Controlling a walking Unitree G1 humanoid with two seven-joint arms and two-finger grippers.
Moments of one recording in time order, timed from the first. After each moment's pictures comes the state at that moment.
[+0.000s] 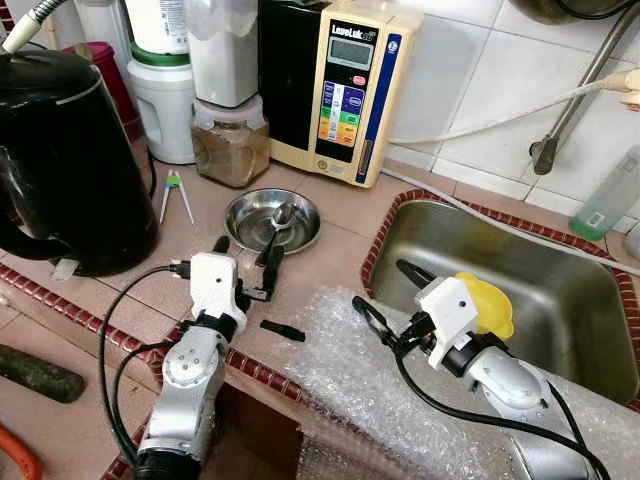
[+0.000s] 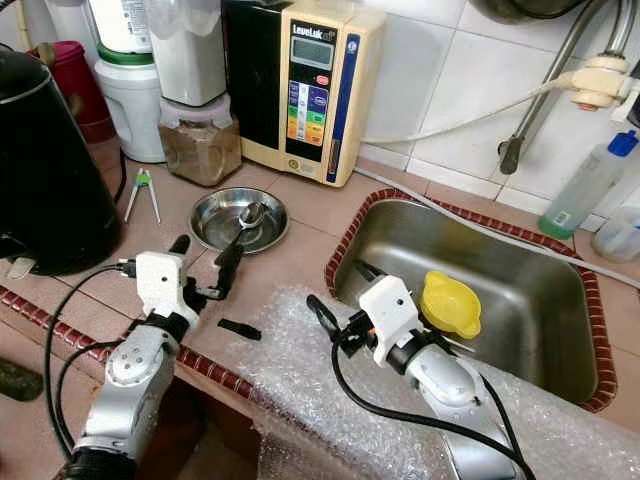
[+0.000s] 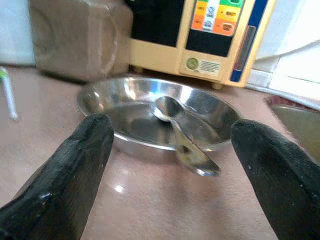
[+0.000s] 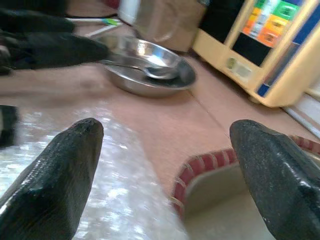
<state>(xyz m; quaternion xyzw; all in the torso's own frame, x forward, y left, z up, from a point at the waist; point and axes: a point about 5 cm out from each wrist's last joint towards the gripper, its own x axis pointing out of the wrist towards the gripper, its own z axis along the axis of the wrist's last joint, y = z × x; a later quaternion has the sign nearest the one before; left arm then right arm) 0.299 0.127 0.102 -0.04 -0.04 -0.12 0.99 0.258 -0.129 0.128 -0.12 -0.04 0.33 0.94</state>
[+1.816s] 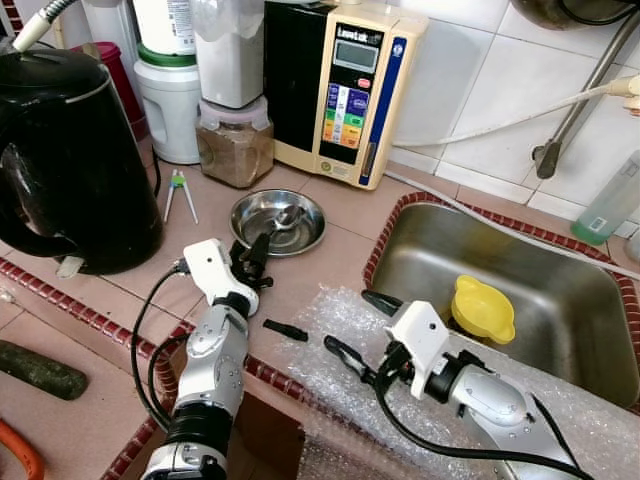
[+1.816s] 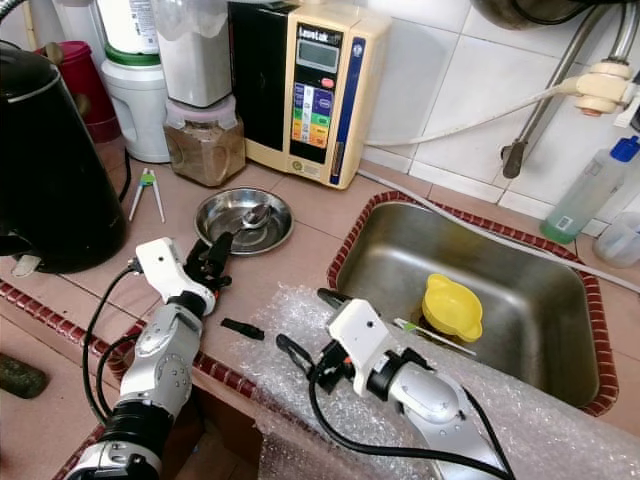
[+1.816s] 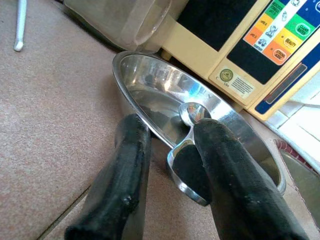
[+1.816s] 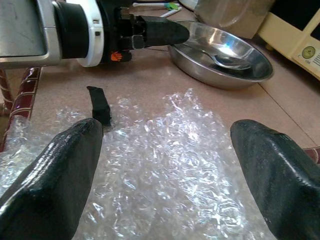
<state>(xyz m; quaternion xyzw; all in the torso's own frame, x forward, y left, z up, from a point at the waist) 0.335 0.122 0.096 -0.23 0.00 -0.05 0.97 0.238 -0.109 0.117 -0.12 0.01 0.41 0.91</state>
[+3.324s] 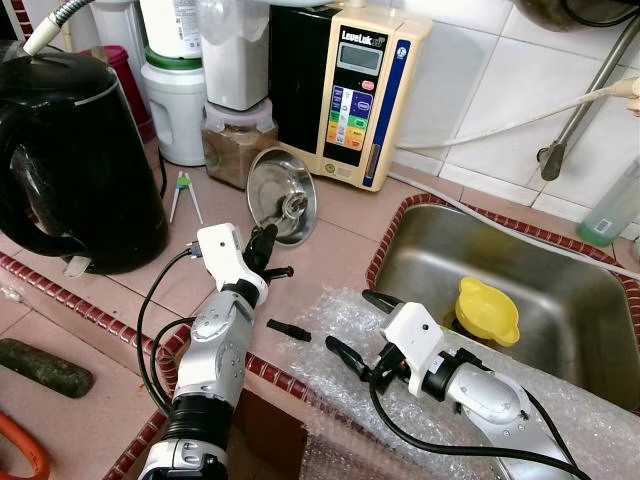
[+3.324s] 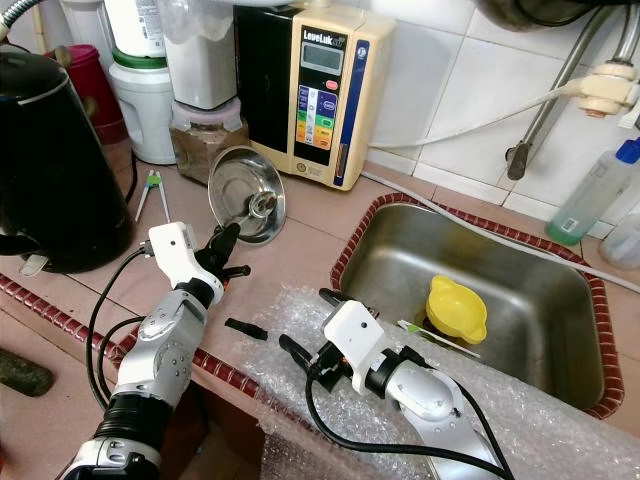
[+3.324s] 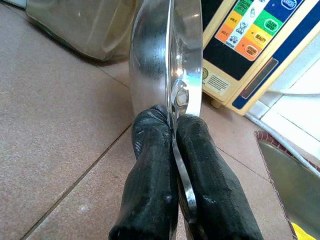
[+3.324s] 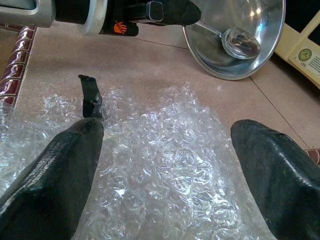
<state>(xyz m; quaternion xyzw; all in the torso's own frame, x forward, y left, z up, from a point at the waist) 0.339 0.109 0.114 -0.20 0.03 -0.09 0.97 0.243 -0.110 0.113 -0.15 0.02 0.39 0.91</state>
